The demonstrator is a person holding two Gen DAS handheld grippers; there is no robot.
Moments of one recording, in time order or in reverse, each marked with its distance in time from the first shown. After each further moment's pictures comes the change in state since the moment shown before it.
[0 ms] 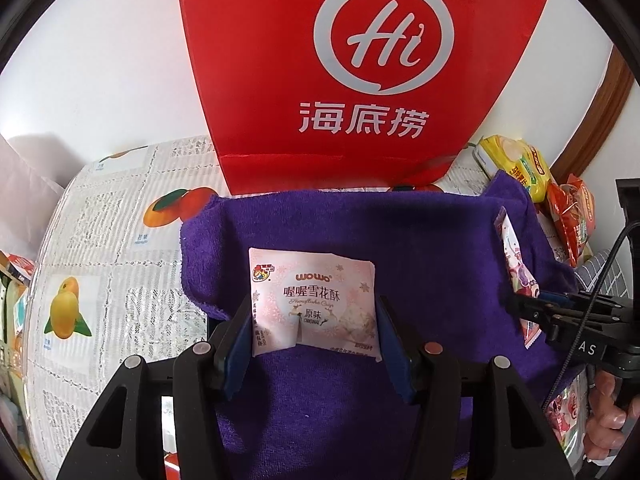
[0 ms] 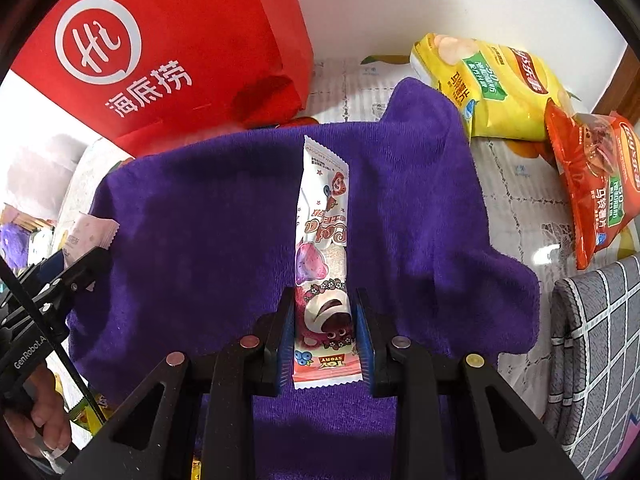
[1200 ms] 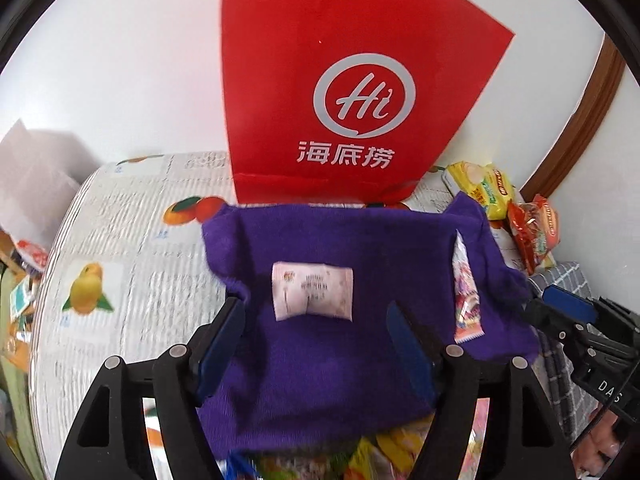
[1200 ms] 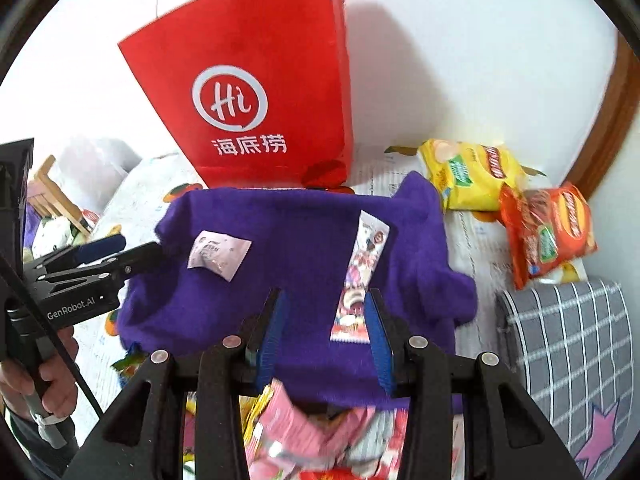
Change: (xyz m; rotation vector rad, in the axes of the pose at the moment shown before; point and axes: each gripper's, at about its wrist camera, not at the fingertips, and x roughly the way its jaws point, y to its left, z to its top) left arm -0.069 0.006 -0.012 -0.048 -0.050 -0.066; right arm -0.122 0.040 -0.051 -0.112 -0.253 -0.010
